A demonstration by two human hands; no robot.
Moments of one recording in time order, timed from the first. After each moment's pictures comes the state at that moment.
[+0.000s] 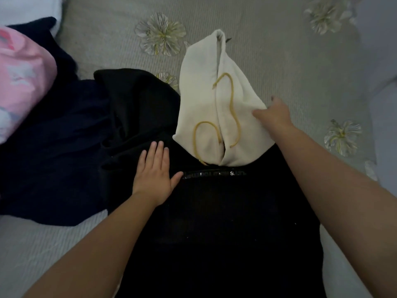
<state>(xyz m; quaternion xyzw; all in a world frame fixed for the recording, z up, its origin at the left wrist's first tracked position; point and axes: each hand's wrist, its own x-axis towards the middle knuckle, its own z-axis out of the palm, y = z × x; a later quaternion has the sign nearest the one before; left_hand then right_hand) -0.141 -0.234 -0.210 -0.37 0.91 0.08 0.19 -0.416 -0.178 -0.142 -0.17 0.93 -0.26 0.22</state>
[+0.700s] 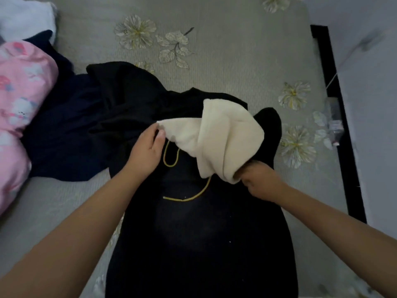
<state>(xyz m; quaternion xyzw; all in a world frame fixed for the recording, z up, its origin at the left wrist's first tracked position) -0.126 -0.156 -0.083 -0.39 0.79 0.45 -0.11 -0.296 0.062 -0.100 -0.59 0.77 -0.04 0.22</state>
